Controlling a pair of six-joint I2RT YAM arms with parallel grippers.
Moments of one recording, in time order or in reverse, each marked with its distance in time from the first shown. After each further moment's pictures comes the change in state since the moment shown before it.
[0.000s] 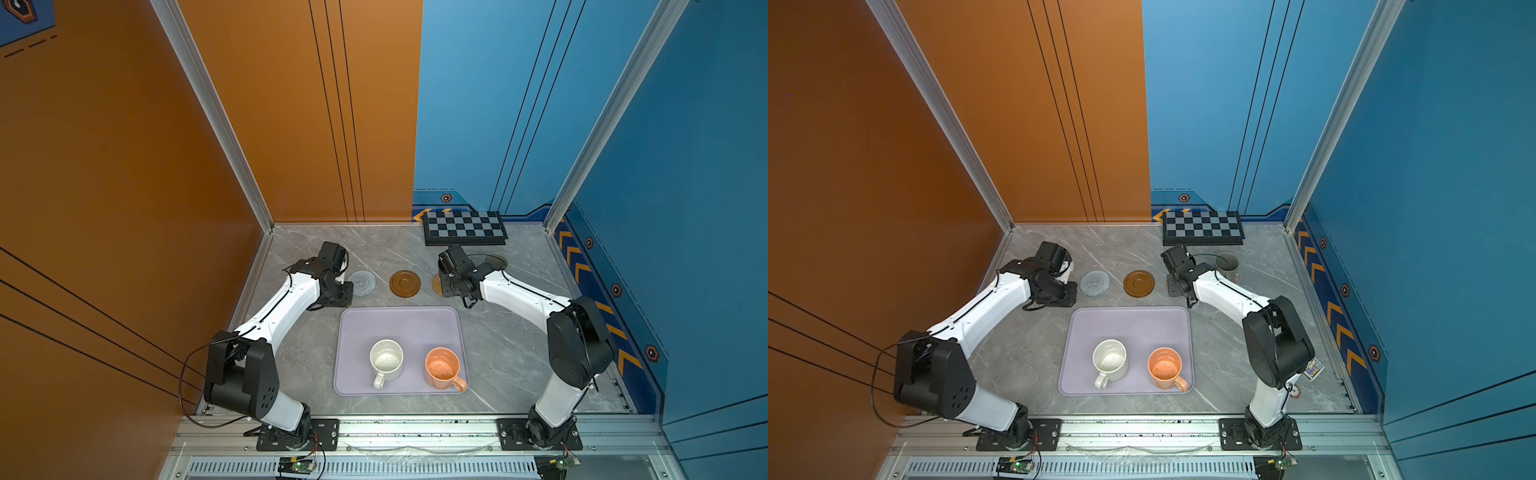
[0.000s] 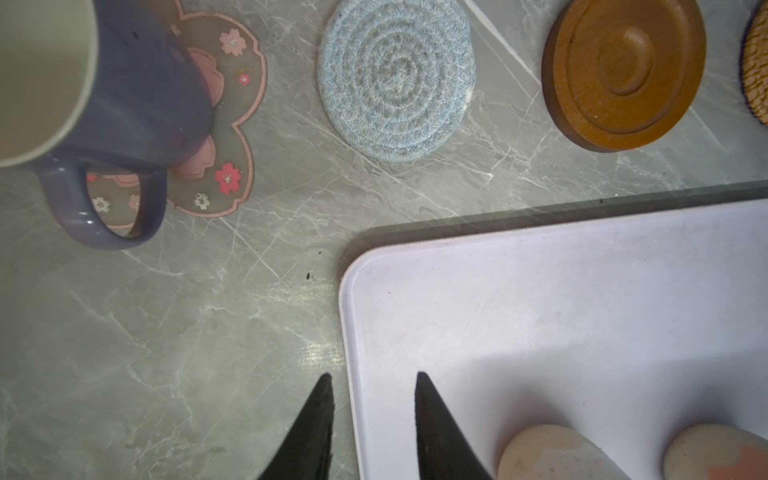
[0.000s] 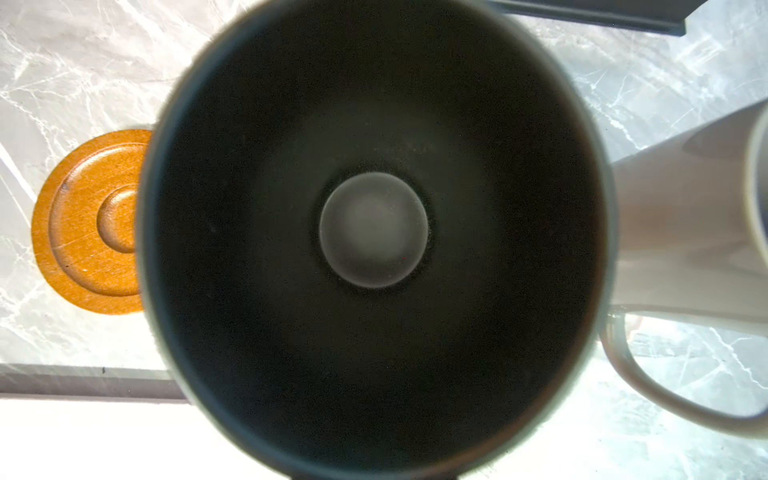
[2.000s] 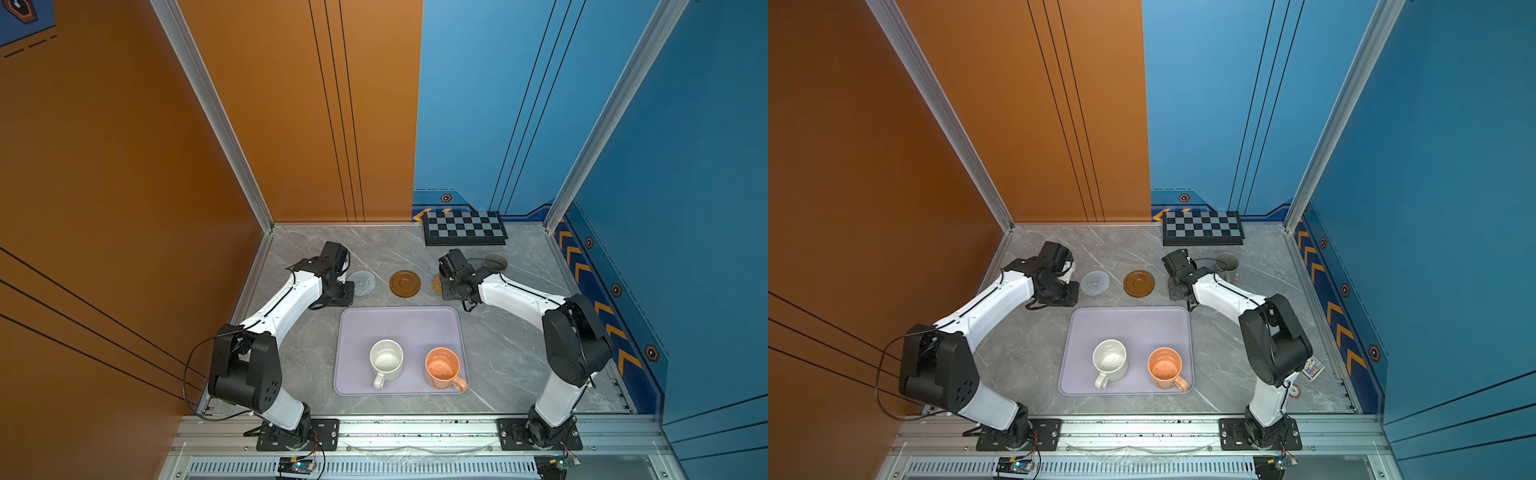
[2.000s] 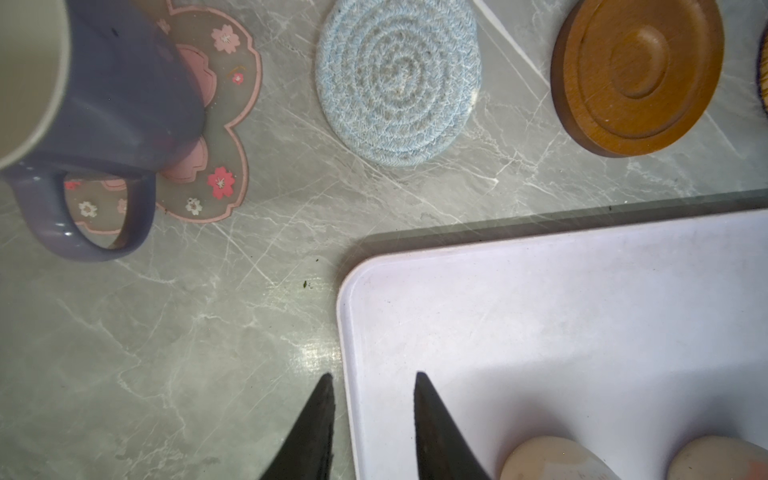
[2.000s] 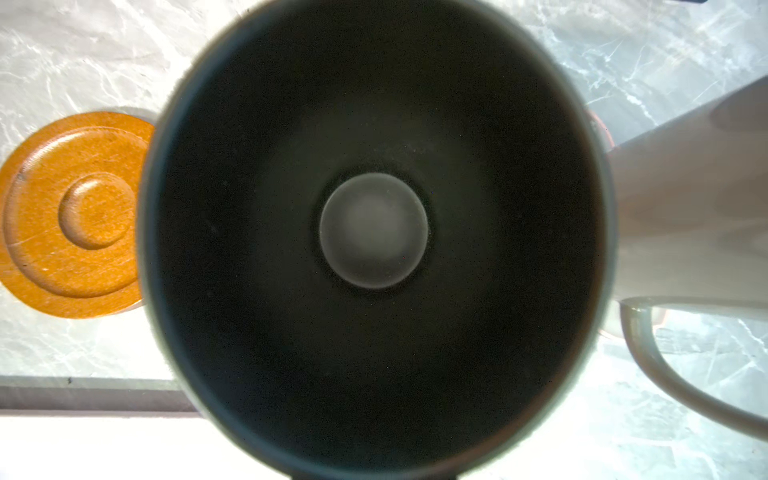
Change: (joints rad) left arm -0.003 0.029 0.006 0.011 0.000 -0.008; right arm -0.005 0.008 -0.050 0.051 0.000 0.016
